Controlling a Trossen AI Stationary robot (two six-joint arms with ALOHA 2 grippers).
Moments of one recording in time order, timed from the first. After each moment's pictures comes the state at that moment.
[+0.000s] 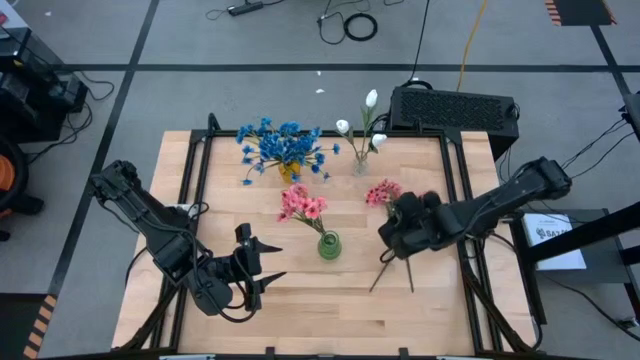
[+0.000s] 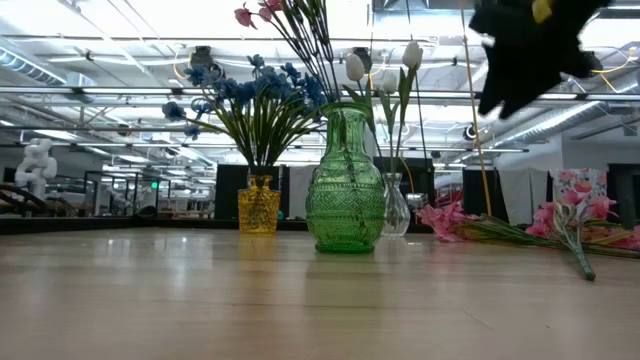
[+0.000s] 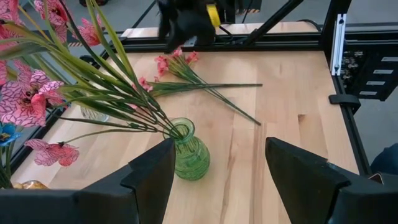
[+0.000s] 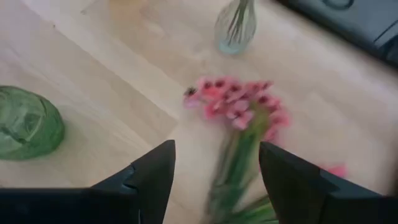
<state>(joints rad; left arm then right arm) -0.74 1.43 1.35 -0.67 -0.81 -0.49 0.39 1.32 1.04 -1.13 0.68 1.27</state>
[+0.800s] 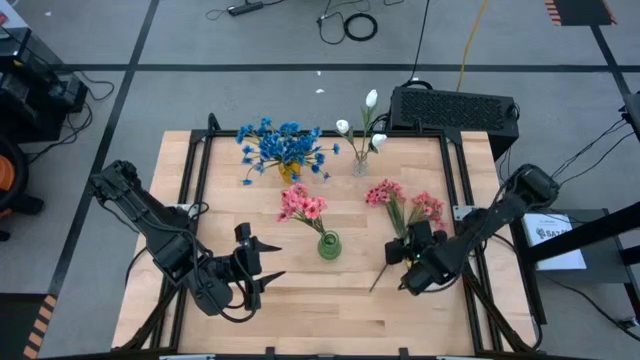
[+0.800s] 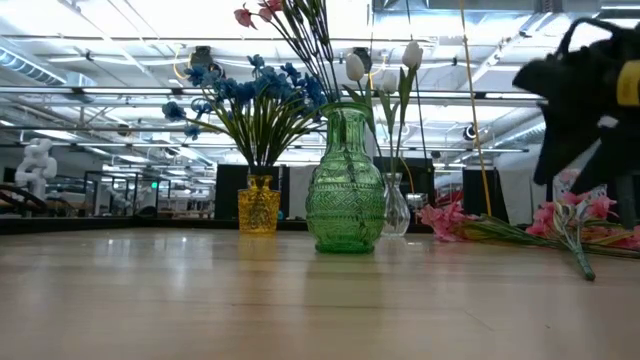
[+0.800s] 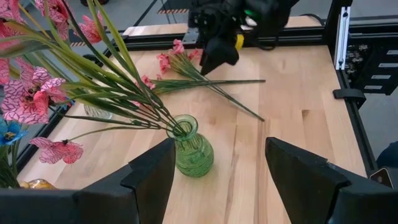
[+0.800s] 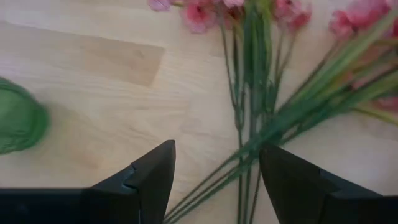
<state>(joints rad) -0.74 1.43 1.35 -0.69 -0.82 -0.49 0.65 1.48 0.81 -0.98 0.65 2.06</state>
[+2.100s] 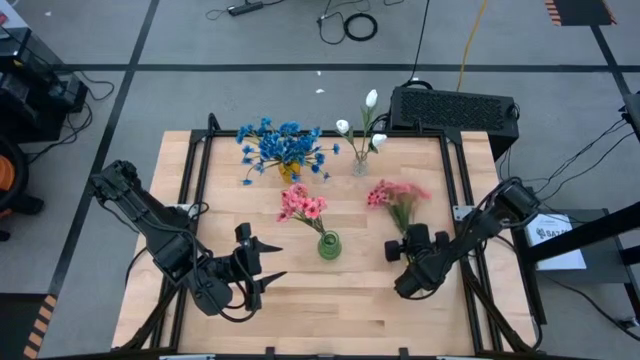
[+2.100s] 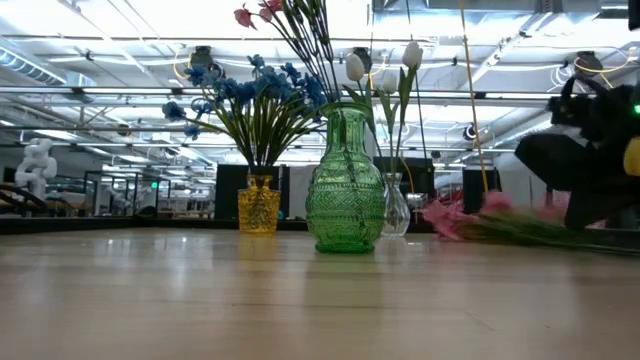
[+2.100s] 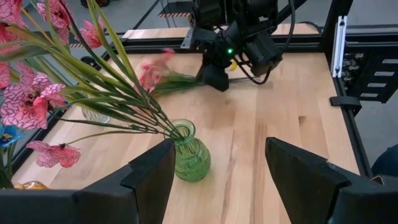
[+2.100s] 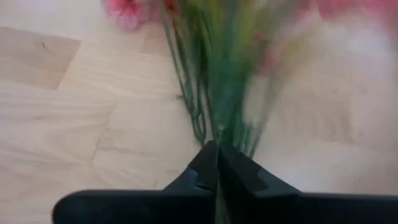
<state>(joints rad) -0.74 1.43 1.35 -0.67 -0.82 -0.49 0.64 1.73 0.80 -1.05 0.63 2.19</state>
